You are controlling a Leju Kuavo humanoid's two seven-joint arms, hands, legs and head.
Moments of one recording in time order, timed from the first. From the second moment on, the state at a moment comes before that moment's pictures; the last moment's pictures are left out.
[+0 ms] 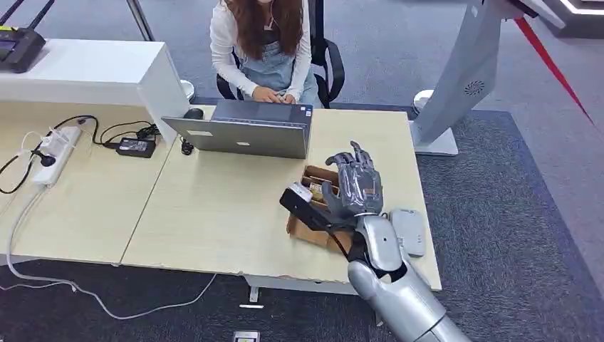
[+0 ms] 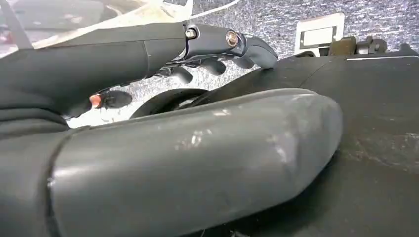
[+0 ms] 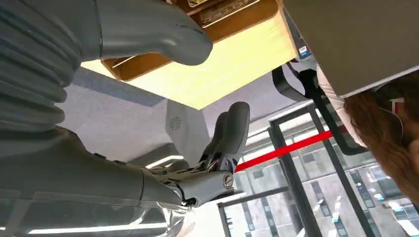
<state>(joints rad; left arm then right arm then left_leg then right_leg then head) -0.15 -0.13 -0.80 -0.23 -0.84 -0.05 0.21 -0.52 0.05 0.69 -1.13 1.12 -0.26 0.37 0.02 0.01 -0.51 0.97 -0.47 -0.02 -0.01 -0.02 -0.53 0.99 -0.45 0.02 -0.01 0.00</state>
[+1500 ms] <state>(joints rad) -0.15 -0.12 -0.80 -0.23 -0.85 -0.06 0.20 -0.48 -0.02 0.64 -1.20 1.22 -0.15 0.46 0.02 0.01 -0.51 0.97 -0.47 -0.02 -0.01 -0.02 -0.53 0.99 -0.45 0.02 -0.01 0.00</state>
